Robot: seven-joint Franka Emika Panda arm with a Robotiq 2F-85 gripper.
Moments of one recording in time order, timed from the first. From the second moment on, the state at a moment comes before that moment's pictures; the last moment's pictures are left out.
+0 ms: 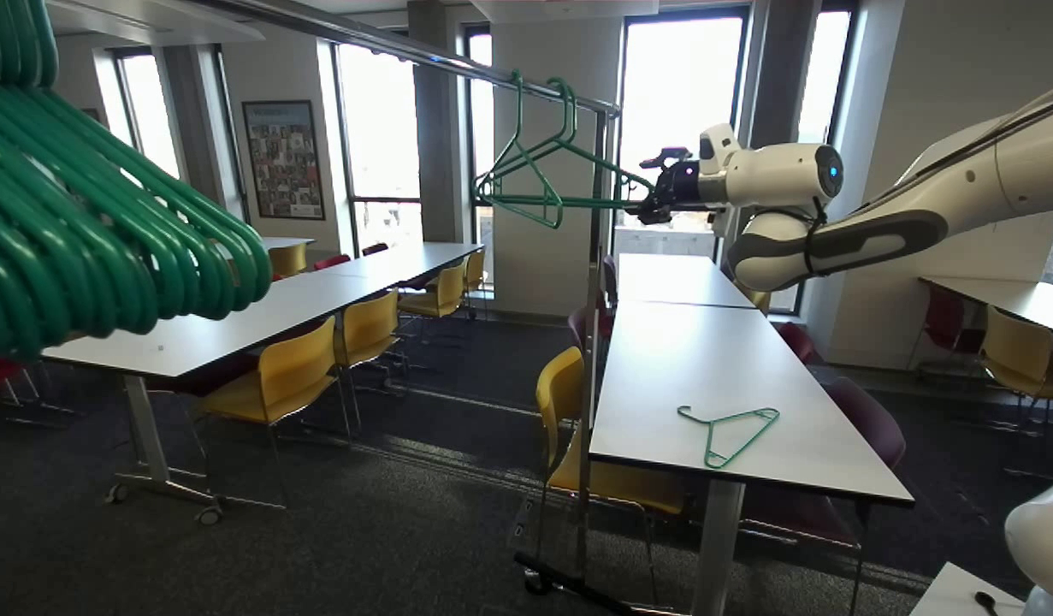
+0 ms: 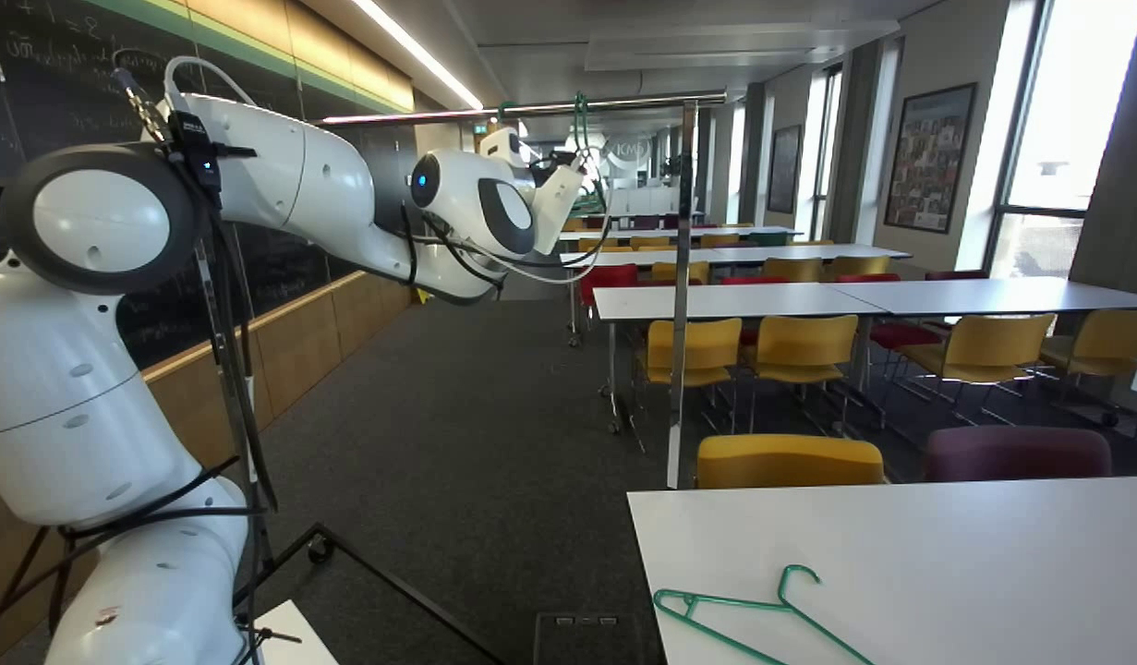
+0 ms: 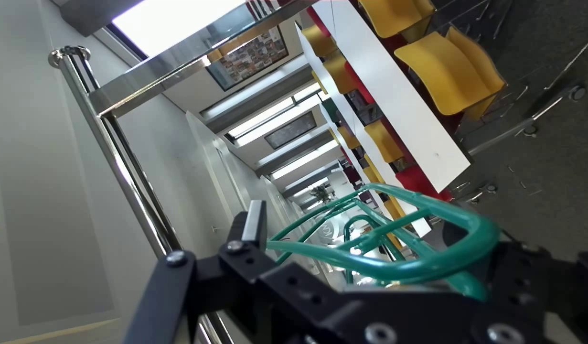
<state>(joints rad) -0.44 -0.19 0.36 -2.07 -0.63 3.45 -0.42</state>
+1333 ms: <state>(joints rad) -0.45 -0.19 0.33 -2.07 -0.57 3.45 -0.41</state>
